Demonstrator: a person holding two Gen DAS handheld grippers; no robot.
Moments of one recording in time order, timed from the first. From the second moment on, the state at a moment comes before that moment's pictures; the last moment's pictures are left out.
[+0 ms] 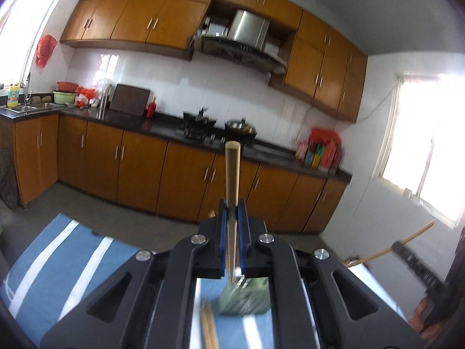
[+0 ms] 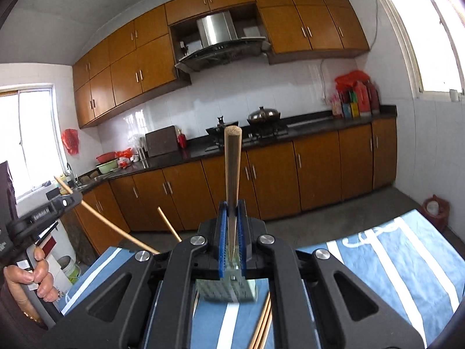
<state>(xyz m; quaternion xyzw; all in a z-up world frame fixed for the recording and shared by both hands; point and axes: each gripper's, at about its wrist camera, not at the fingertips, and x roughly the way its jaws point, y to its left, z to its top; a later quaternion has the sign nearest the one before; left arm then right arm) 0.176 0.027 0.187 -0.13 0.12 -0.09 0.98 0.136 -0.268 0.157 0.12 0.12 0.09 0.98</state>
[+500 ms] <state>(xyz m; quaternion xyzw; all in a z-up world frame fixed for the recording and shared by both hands) 0.234 -0.024 0.137 -0.10 0.19 -0.10 0.97 0.196 -0.252 0.115 0.12 0.21 0.10 0.97</state>
